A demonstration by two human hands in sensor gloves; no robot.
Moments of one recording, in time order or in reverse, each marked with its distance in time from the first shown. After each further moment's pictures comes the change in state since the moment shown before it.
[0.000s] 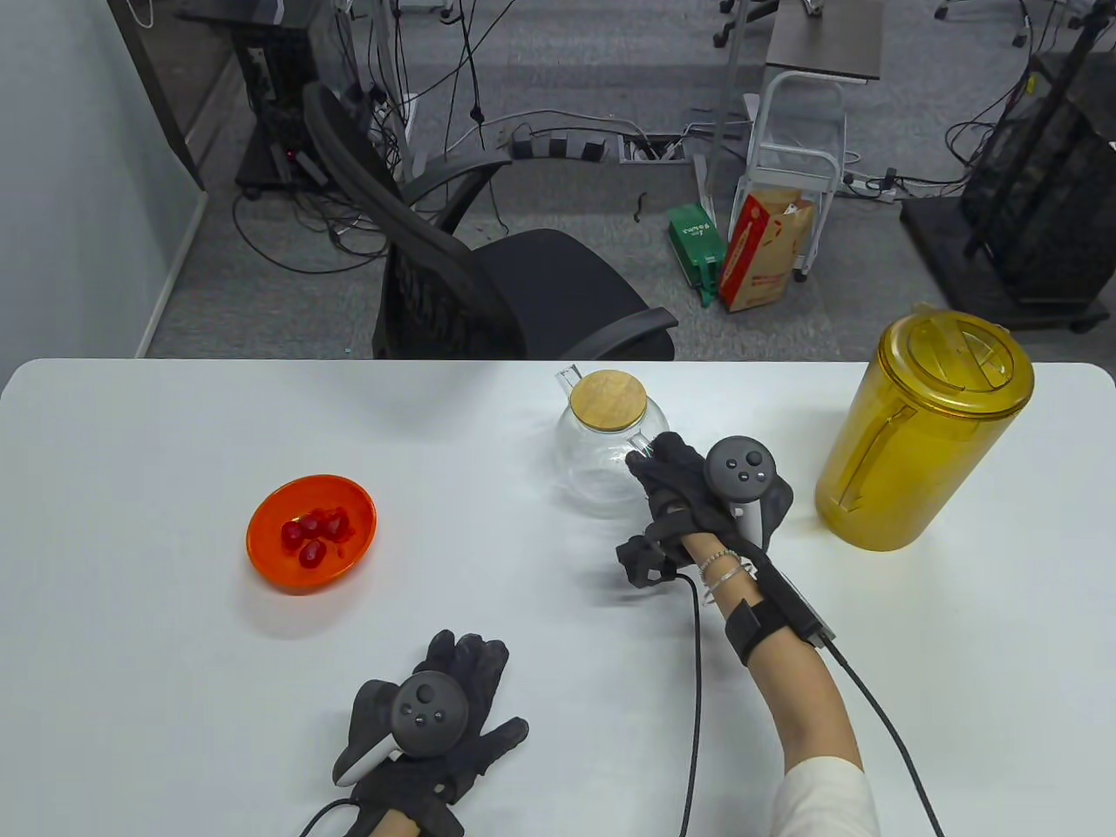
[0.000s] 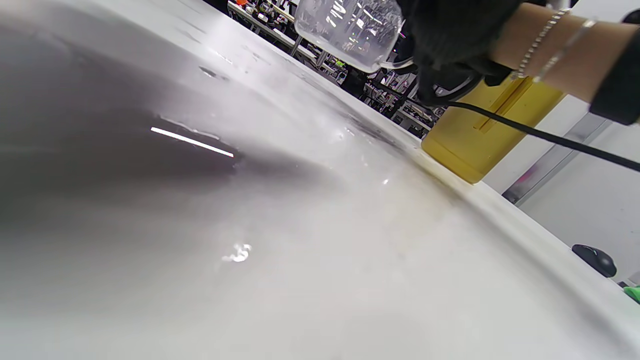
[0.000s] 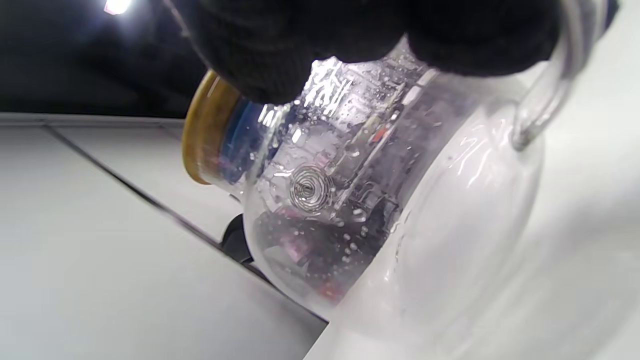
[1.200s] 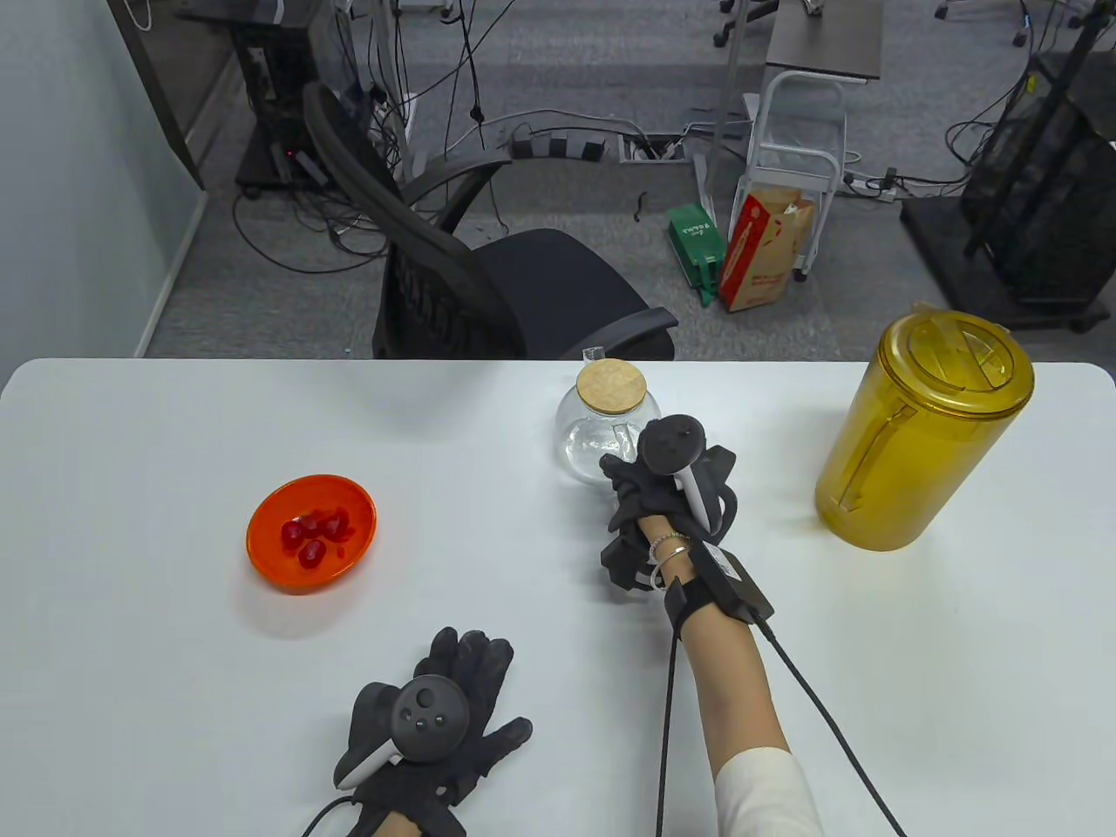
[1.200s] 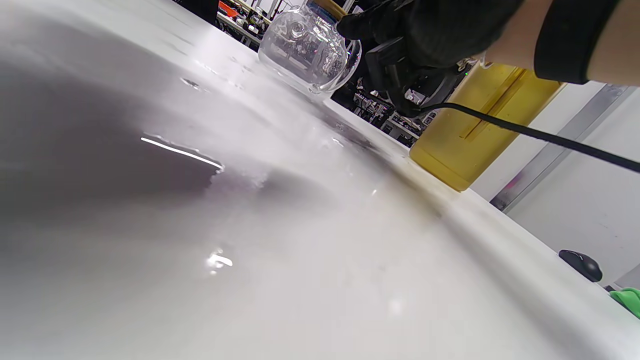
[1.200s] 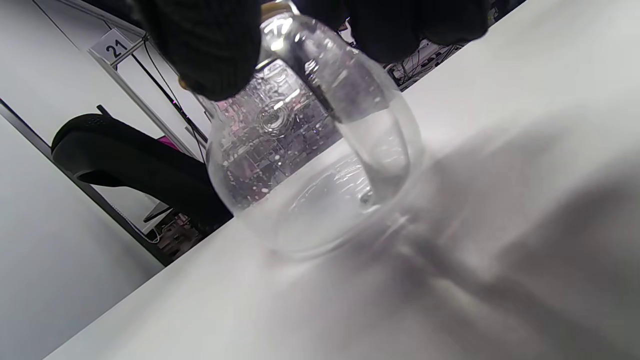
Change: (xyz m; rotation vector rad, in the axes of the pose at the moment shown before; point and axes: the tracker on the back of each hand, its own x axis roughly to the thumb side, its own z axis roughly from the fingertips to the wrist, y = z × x) left_hand 0.004 0.000 0.001 0.032 -0.028 -0.003; right_hand 0.007 0.050 -0.029 0.032 0.267 0.441
